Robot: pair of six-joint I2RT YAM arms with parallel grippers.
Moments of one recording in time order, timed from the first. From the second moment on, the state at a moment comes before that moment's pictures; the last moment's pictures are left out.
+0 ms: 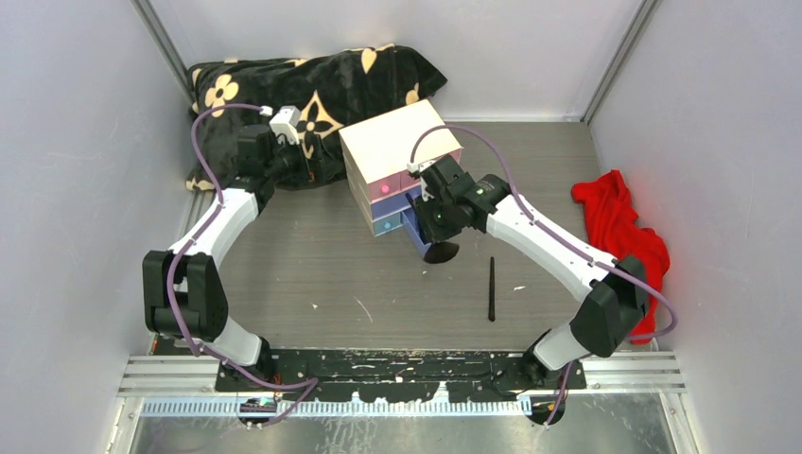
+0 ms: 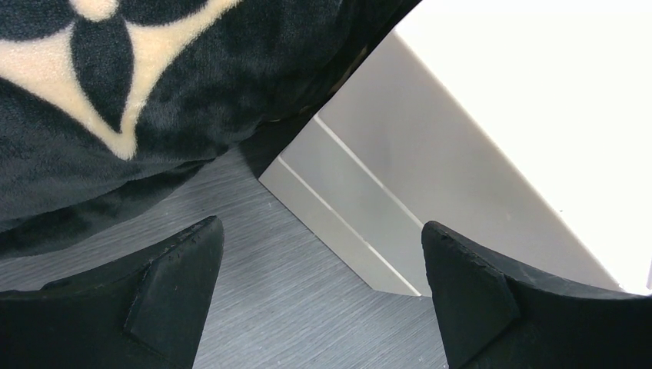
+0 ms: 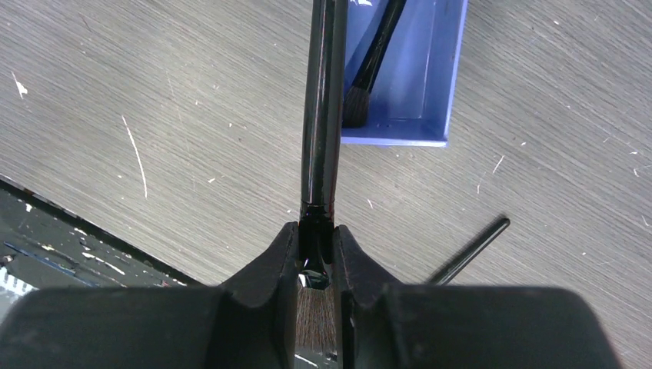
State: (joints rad) left arm -0.11 1.54 1.16 -0.04 0.47 -0.21; right arm 0.71 1.50 1.36 -0.87 0.03 0.21
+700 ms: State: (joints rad) left arm -0.11 1.54 1.15 -0.04 0.49 -0.21; right arm 0.63 1.59 1.37 -1.01 -0.05 0.18
